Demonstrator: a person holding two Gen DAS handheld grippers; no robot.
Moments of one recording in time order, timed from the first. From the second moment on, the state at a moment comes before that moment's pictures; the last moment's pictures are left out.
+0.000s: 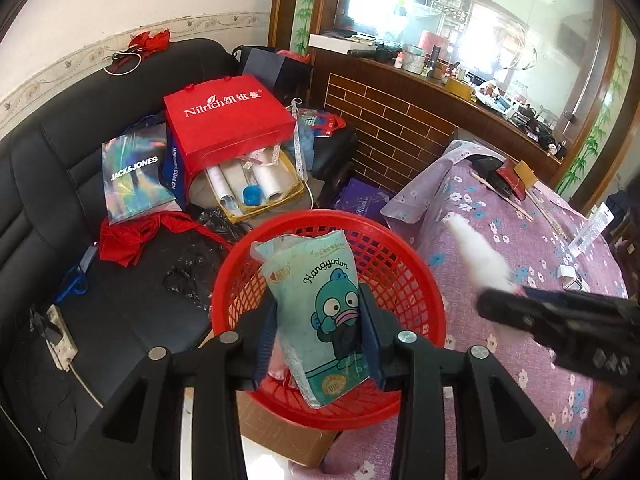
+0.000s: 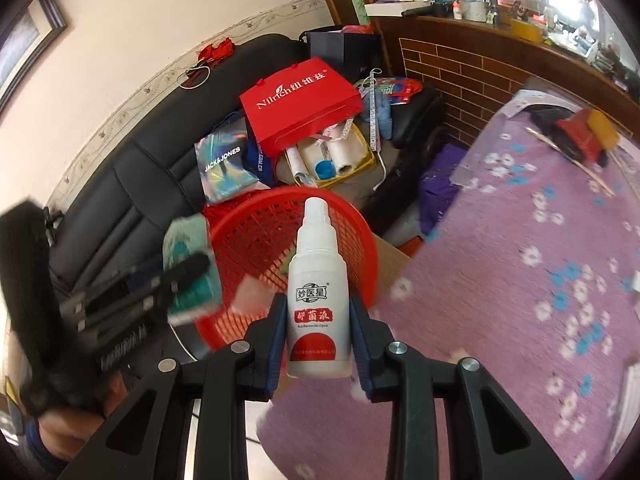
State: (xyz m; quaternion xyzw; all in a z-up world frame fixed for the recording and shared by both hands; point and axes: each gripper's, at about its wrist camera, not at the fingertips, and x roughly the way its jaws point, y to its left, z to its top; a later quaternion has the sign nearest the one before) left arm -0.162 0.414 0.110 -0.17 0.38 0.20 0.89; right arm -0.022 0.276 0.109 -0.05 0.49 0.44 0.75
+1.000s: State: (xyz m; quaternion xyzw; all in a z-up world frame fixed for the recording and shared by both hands) left arm -0.110 0.184 0.089 -0.10 0.46 -0.03 0.88; right arm -0.055 -0.003 0.074 0.06 0.52 0.22 0.82
